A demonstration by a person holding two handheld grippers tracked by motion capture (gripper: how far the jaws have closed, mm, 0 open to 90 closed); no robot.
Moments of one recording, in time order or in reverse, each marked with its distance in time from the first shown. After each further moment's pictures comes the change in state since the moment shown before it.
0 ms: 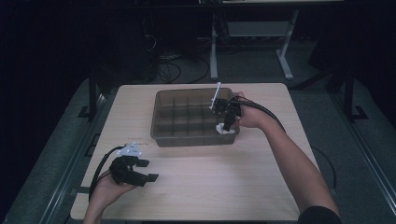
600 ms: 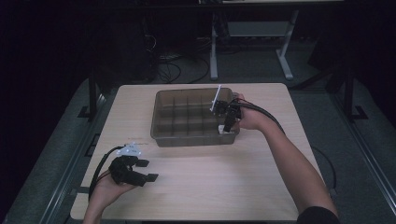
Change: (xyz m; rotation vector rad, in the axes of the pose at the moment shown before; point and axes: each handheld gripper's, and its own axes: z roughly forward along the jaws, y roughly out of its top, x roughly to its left) left arm 0.001 0.000 -0.001 -0.001 0.000 -0.002; right arm -0.001 -0.003 0.009 0.007 0.003 0.011
